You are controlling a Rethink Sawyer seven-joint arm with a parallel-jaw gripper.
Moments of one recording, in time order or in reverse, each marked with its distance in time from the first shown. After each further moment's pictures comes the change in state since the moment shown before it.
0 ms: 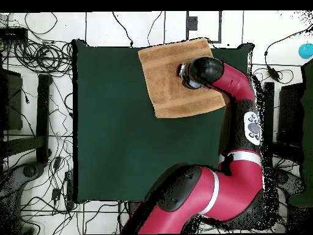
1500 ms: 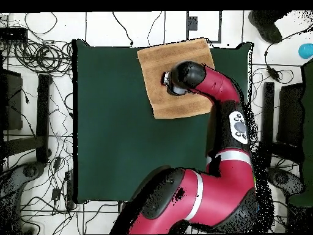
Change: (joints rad) arm 0.074 -0.065 -0.056 0.161 0.061 0.000 0.000
